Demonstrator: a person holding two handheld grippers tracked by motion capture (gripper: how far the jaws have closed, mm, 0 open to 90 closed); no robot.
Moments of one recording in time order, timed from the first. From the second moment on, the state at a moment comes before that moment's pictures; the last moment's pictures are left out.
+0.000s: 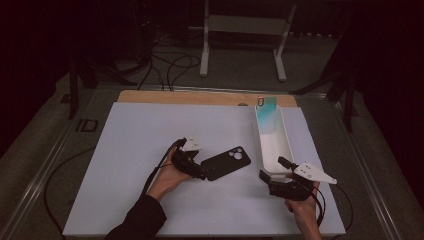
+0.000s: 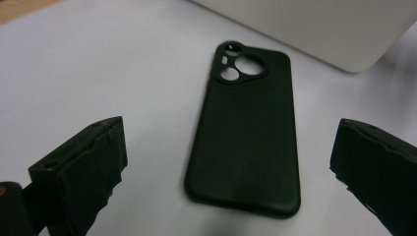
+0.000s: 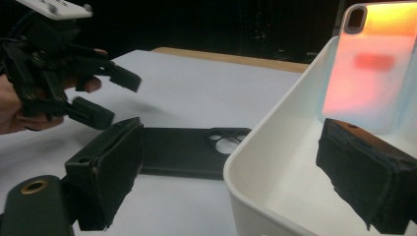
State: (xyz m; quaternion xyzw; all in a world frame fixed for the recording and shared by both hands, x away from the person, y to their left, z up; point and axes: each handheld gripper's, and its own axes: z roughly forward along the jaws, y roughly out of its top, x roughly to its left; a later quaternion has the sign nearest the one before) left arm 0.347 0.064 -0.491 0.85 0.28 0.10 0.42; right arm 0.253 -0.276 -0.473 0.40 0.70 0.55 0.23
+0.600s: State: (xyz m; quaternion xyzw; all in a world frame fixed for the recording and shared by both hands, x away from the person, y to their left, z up) left arm 0.359 0.028 -0.520 0.89 0.27 0.06 0.36; right arm 0.253 -0.273 -0.474 0.39 0.71 0.55 0.23
